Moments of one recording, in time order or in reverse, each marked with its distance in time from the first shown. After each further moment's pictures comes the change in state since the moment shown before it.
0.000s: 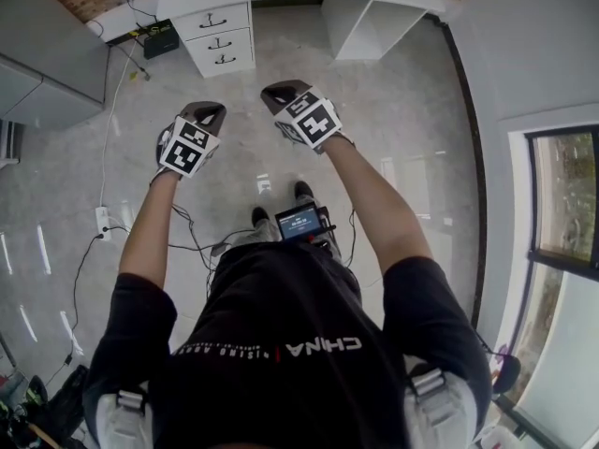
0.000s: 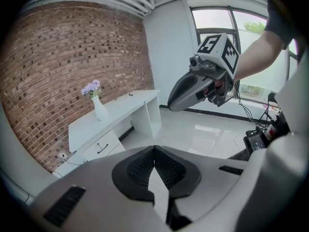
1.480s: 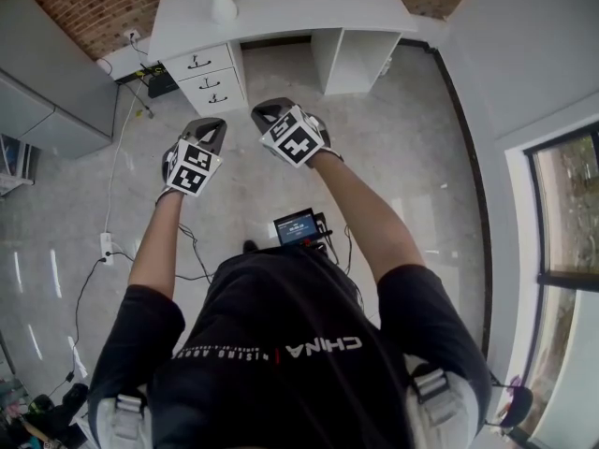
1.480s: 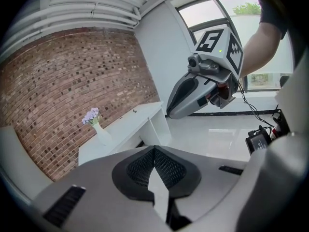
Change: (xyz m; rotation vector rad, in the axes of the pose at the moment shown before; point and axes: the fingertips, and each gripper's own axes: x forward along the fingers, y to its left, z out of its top) left arm 0.025 -0.084 0.122 0.120 -0.095 0.180; right arm -0.121 -0.051 -0.021 -0.163 -0.071 -0.050
